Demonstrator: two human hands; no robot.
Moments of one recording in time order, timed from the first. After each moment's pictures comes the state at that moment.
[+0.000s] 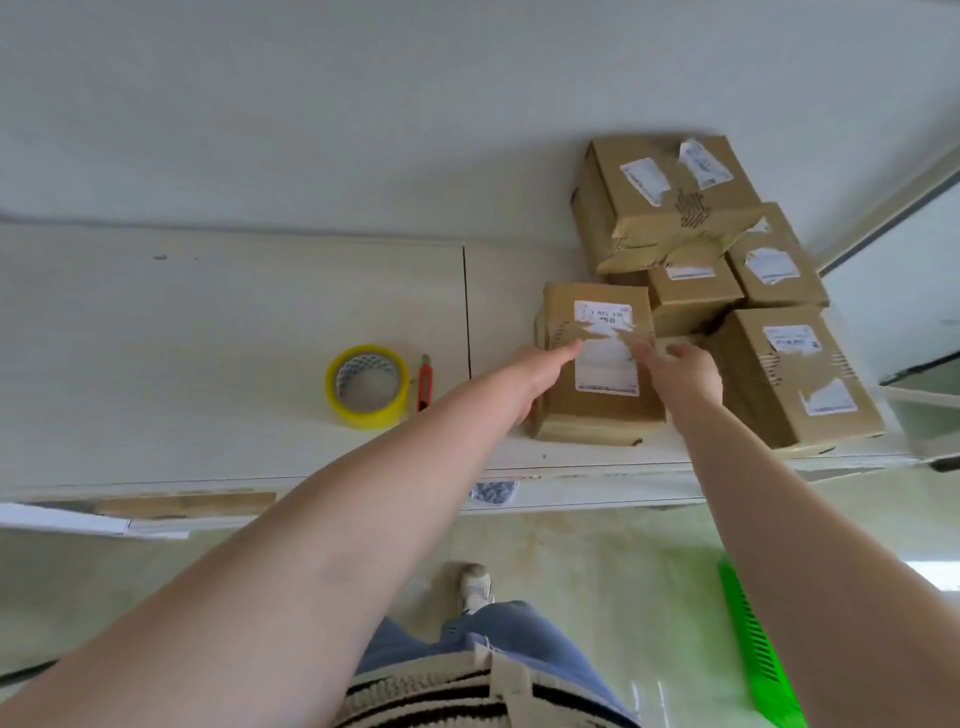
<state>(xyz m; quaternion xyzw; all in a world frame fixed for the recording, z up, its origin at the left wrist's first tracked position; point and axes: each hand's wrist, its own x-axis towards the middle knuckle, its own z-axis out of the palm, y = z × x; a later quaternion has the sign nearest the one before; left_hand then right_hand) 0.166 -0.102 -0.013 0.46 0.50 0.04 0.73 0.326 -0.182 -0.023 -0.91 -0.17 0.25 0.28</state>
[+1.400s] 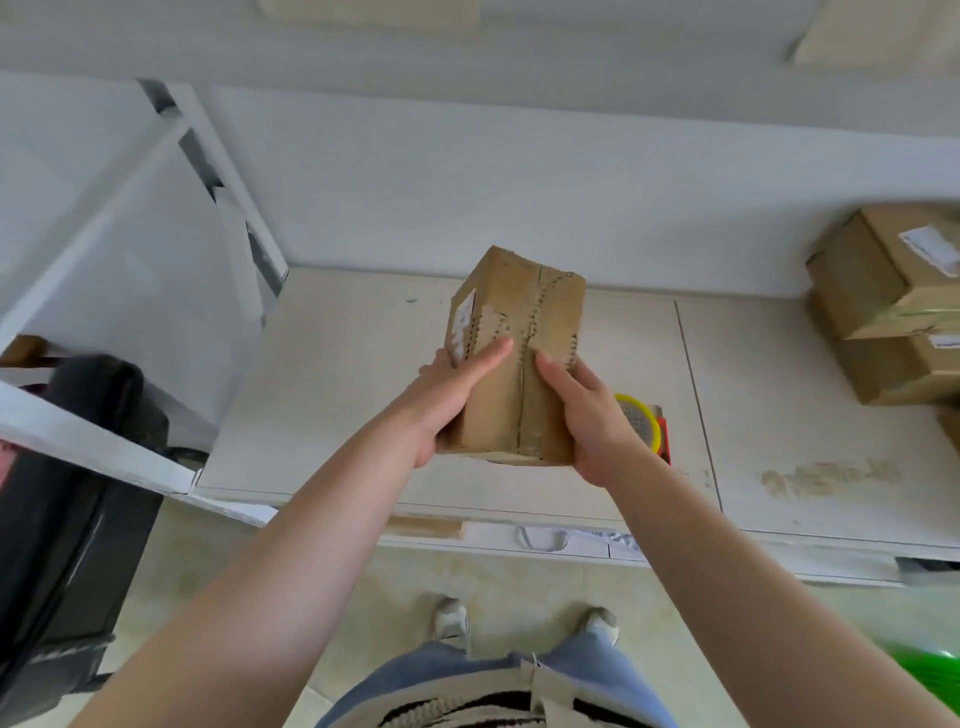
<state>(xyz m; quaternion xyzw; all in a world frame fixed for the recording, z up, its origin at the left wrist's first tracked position) -0.213 0.033 0.015 0.44 0.54 0.17 0.70 -0.063 -0.037 0.016 -0.57 -0.19 0.61 0.52</state>
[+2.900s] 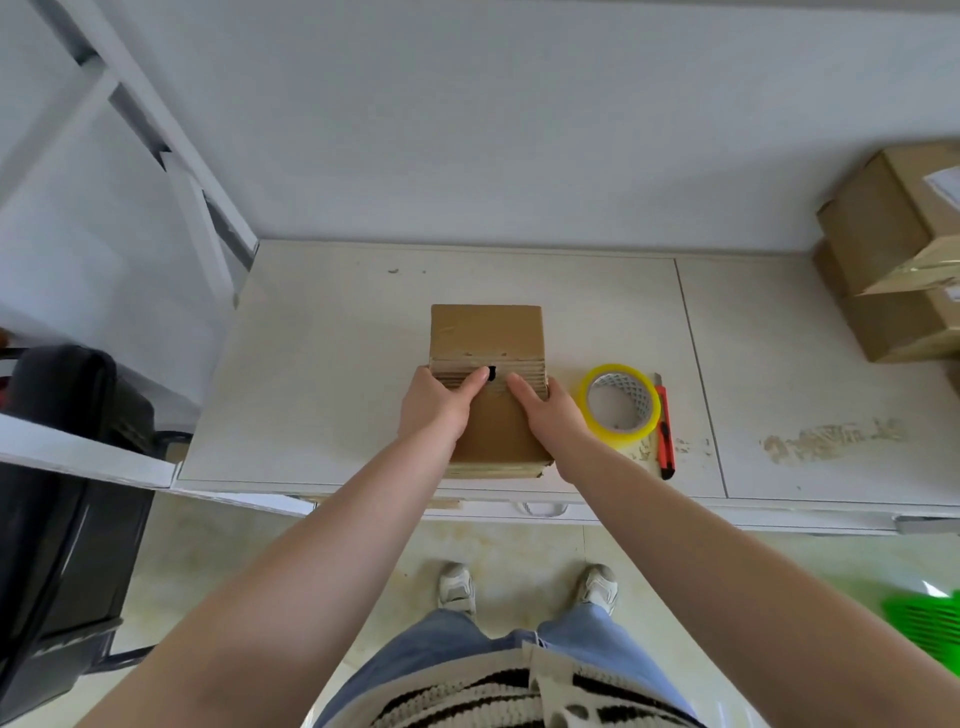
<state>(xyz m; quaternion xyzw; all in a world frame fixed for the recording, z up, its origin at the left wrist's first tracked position) -0.186 0.033 -0.061 0.46 0.74 0.15 0.47 -0.064 -0.024 -0.067 -0.75 -0.23 0.50 0.35</state>
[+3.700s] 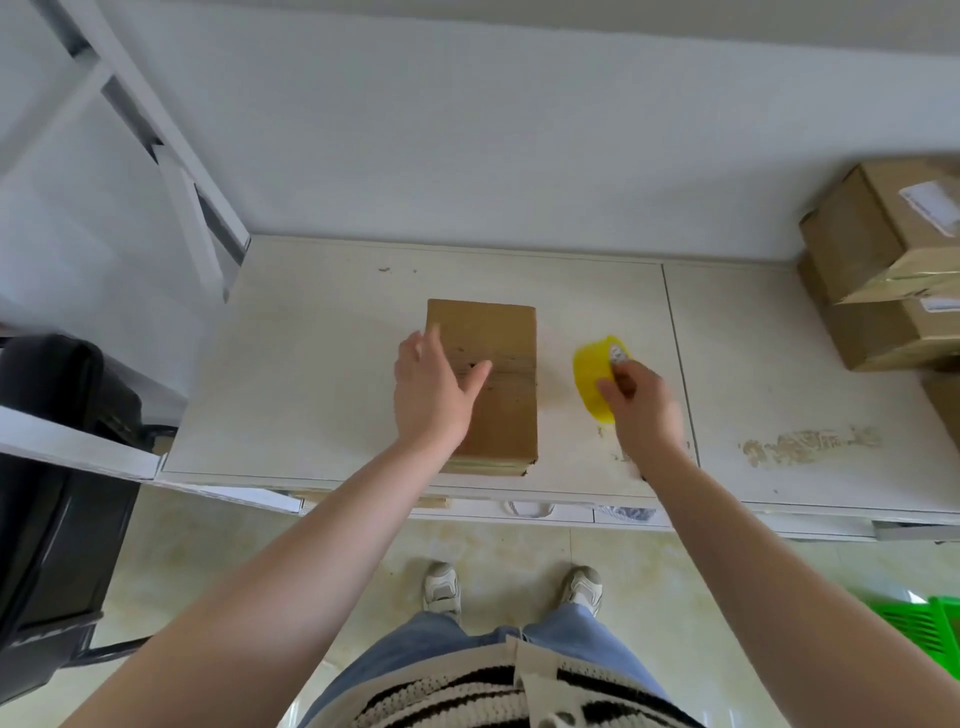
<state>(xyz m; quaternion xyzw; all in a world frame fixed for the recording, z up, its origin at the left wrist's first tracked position) -0.179 0.017 -0.036 0.67 0.64 0.17 0.32 0.029 -0.063 -0.055 -0.83 -0.42 0.23 0.29</state>
